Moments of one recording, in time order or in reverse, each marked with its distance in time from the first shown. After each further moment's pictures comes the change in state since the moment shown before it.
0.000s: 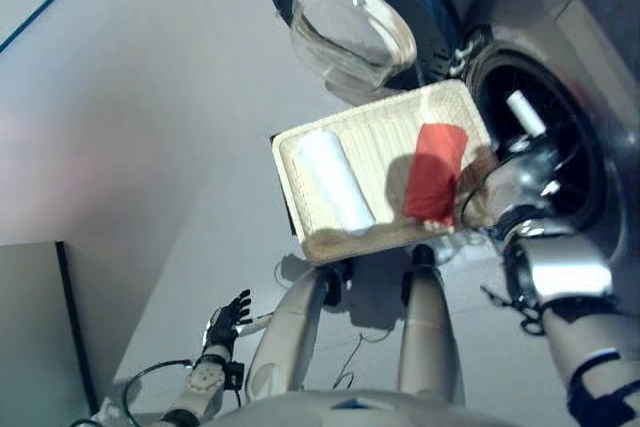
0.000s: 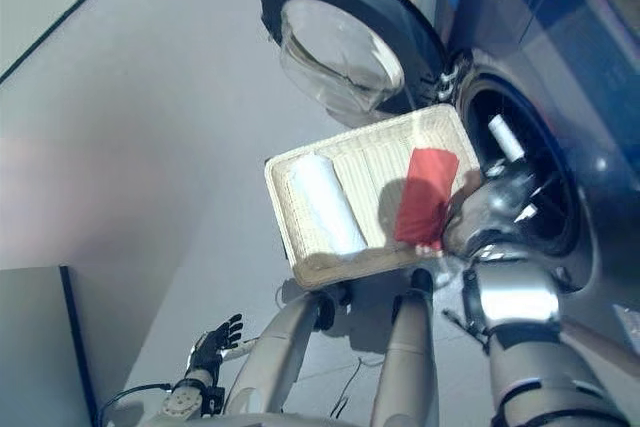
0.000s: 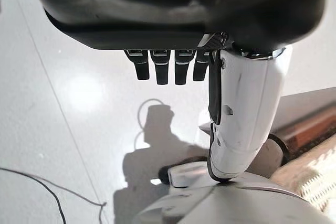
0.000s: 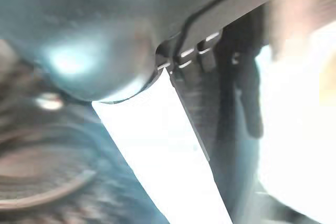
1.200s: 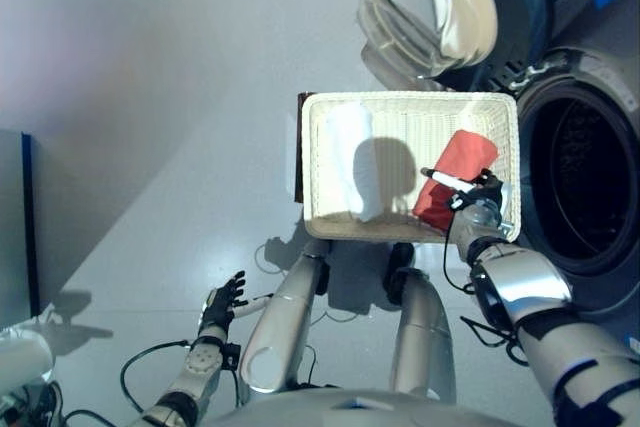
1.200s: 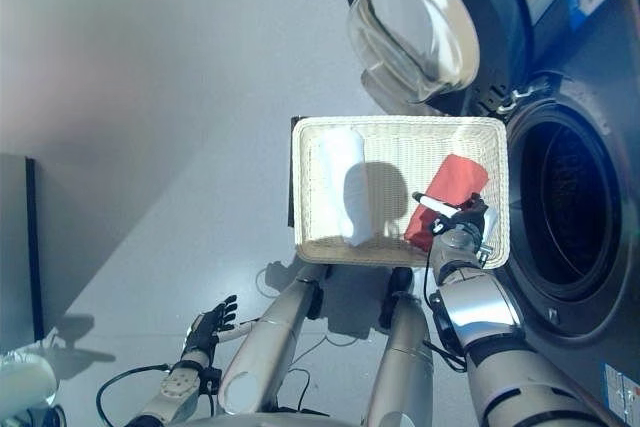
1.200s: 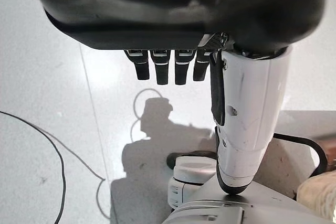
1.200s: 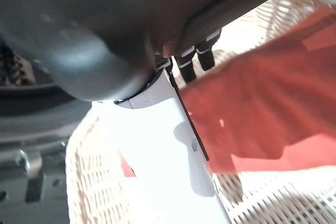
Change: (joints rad) left arm -0.053 0.018 0.066 -0.056 0.096 0.013 0.034; right arm 0.008 0.054 0.150 0.184 -0.283 0.164 -0.011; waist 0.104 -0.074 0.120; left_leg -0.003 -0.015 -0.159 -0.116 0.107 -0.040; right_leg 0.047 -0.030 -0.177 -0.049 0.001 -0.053
